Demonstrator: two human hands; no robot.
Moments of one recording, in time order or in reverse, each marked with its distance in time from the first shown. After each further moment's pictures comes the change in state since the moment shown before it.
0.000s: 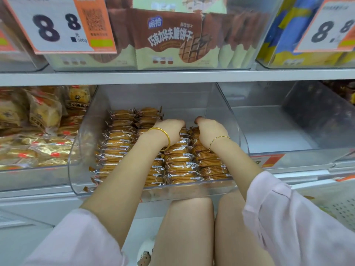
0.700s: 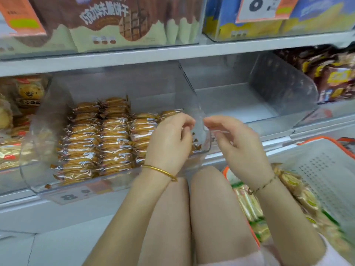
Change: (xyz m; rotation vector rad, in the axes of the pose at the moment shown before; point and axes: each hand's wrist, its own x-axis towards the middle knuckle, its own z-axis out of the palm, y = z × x) left_hand -0.099 0.105 0.002 -0.669 0.539 0.138; right_hand -0.160 0.049 -0.036 0.721 0.459 -0.052
